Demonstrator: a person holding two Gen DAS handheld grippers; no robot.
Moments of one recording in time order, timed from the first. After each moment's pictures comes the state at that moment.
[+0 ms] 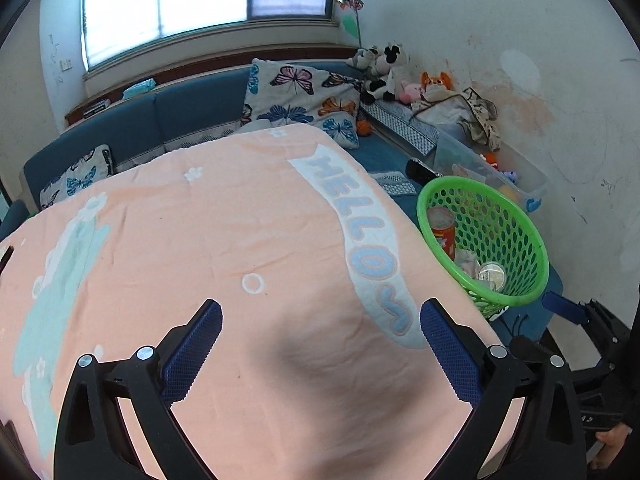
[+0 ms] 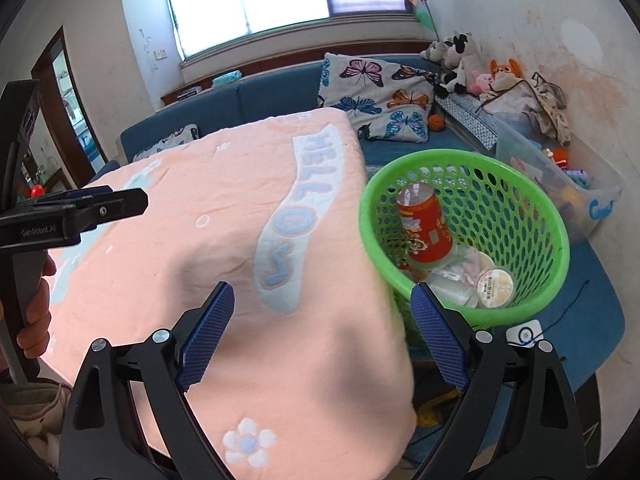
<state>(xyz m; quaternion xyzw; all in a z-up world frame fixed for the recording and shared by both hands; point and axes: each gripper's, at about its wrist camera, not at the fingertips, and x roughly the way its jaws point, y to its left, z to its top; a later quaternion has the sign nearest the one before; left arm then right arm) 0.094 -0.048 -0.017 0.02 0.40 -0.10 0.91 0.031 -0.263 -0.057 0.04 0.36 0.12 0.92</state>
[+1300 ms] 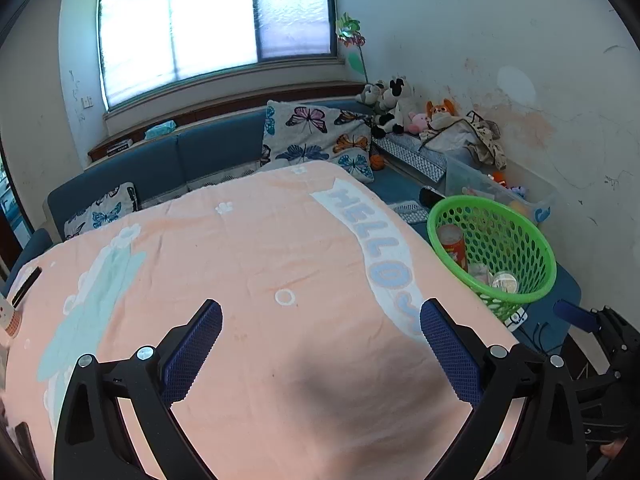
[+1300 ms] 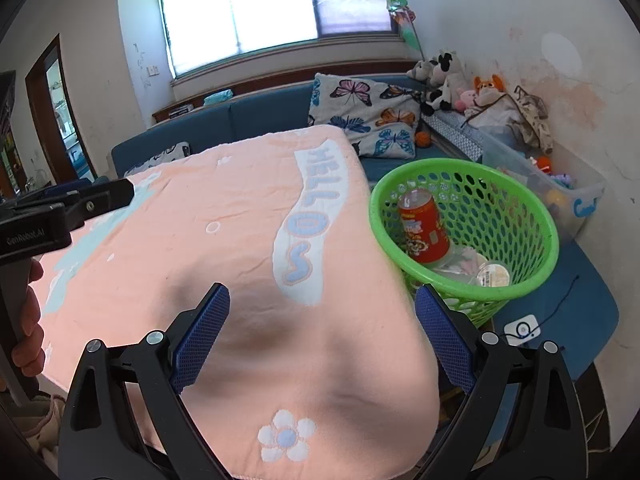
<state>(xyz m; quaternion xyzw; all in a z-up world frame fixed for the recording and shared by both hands) 0.049 -0.038 -0.006 0.06 0.33 -0.08 0.94 -0.003 -0.234 -0.057 0.04 0.32 0.09 0.94</state>
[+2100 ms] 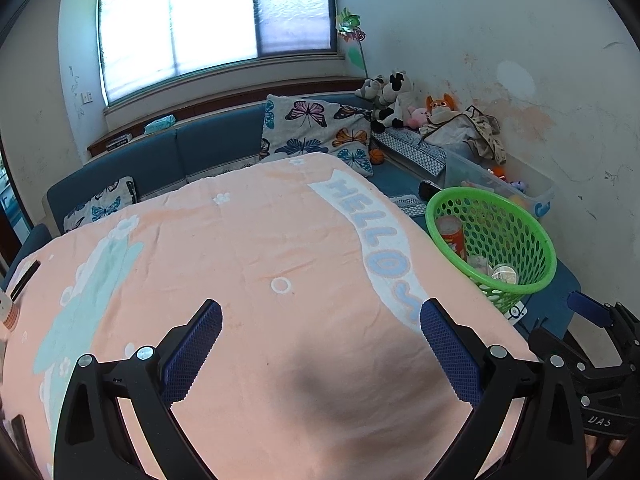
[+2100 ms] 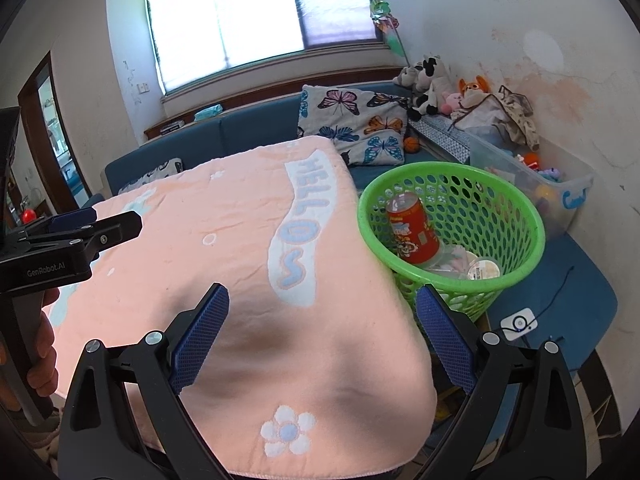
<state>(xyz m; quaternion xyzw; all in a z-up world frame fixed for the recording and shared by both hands) 0.043 -0.039 -0.016 0.06 0.33 -0.08 0.94 -0.018 -0.239 -0.052 0.07 0.30 0.07 0.95</state>
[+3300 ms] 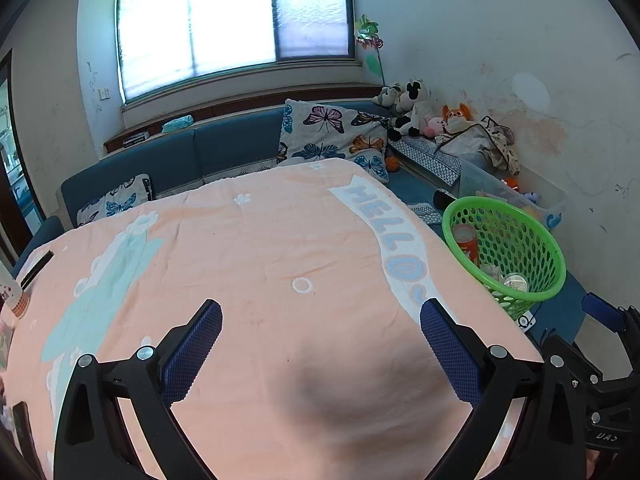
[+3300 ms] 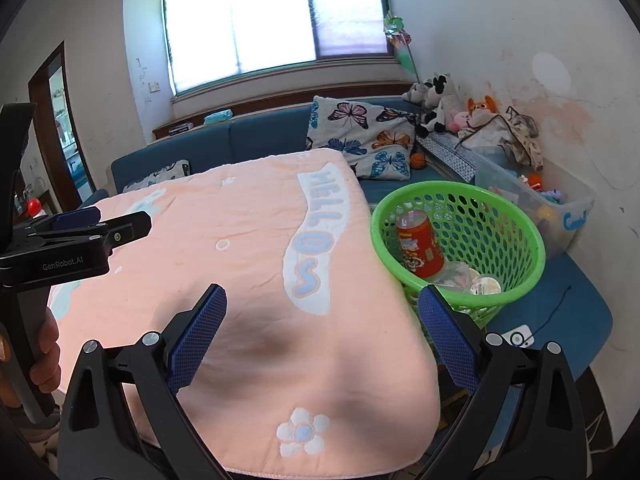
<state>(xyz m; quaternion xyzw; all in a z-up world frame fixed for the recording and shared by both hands) 0.035 -0.026 -0.012 0.05 0.32 -0.05 0.95 -0.027 -0.220 -0.039 0.04 0.28 0.08 0.95</state>
